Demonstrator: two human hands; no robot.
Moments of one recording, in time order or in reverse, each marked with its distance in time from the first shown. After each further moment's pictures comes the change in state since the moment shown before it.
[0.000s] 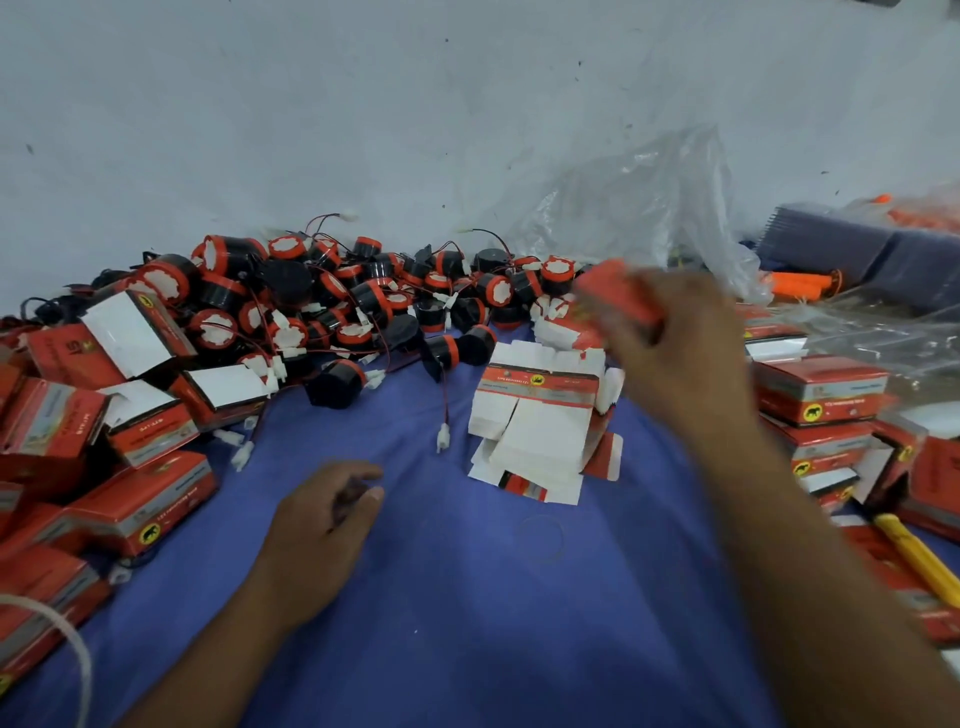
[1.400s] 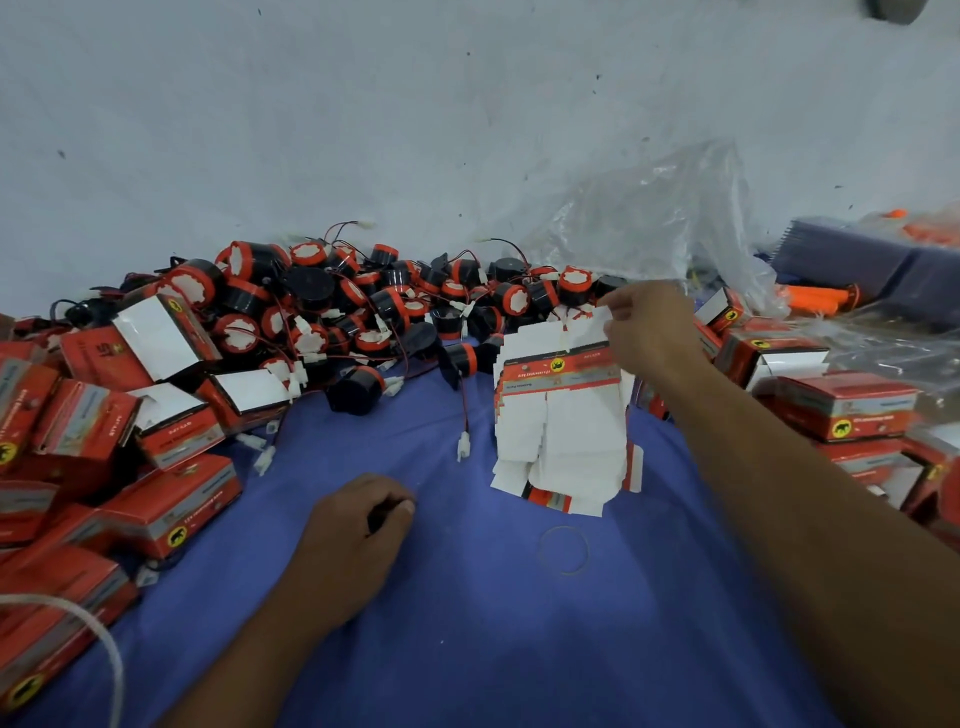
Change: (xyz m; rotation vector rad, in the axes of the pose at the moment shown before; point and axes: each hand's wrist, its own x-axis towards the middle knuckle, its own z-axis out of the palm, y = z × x) left_hand 0.005 -0.004 0.003 0.104 -0.036 0.102; right_hand 0.055 -0.006 0.053 0.114 -0.253 0.339
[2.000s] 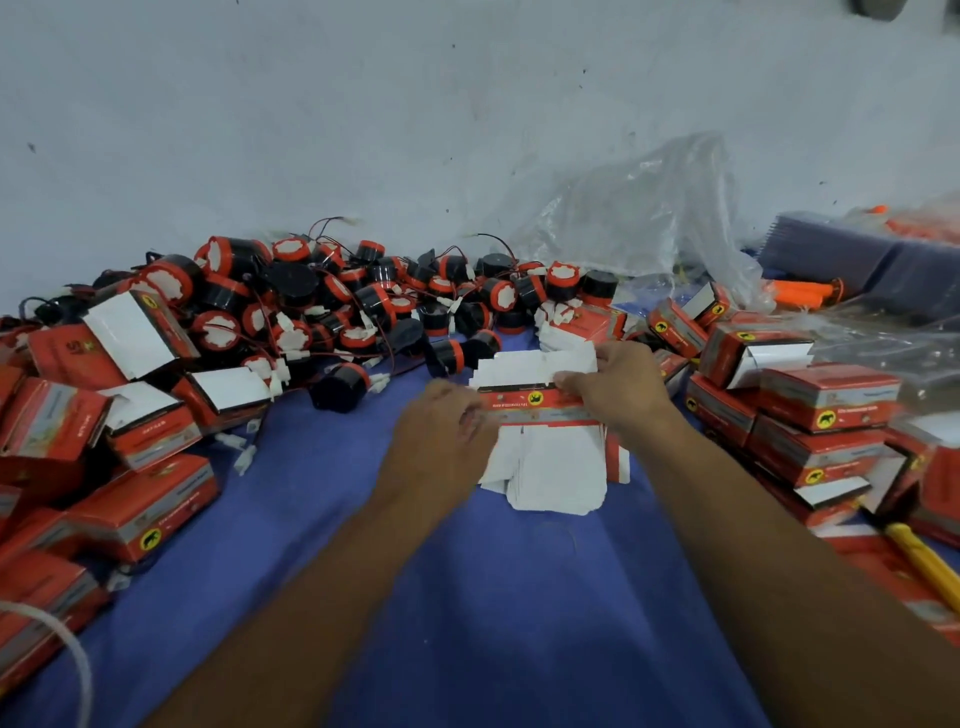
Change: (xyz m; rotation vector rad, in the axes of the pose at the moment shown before) left_hand 0.075 0.073 0.043 0.114 0.100 0.135; right_hand -0.040 0.023 0.030 0.220 -0.149 0.248
